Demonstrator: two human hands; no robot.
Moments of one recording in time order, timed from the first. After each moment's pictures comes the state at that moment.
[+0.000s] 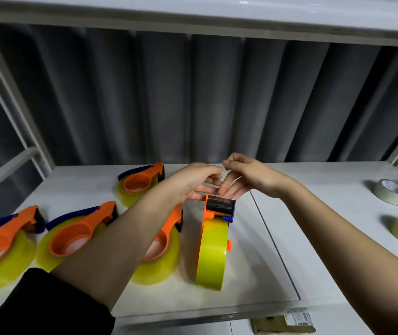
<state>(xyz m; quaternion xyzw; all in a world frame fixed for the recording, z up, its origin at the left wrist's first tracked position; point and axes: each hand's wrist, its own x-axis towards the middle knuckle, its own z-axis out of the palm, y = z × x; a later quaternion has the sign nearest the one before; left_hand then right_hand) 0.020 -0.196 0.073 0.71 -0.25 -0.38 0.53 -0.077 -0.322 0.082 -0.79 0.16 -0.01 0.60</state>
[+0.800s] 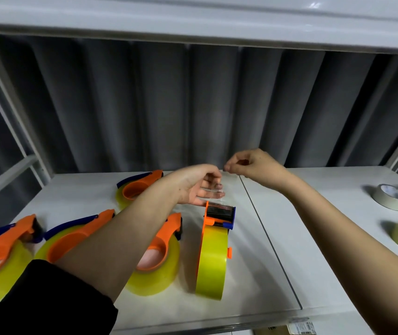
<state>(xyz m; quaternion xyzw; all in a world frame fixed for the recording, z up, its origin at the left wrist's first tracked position) 0.034 -0.204 0.082 0.68 -0.20 -0.49 0.51 -0.075 -0.337 0.098 -0.92 0.15 -0.15 0.32</state>
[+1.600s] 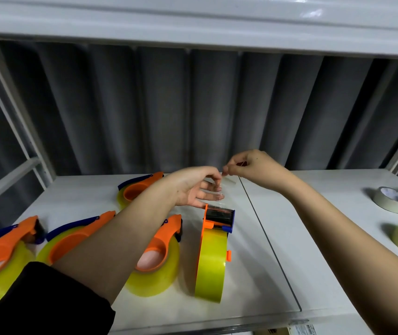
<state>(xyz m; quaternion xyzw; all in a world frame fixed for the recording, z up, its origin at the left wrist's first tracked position) 0.032 -0.198 0.085 0.67 -0.23 -0.49 0.50 -0.078 -0.332 0.107 -0.94 0.14 -0.14 0.28</state>
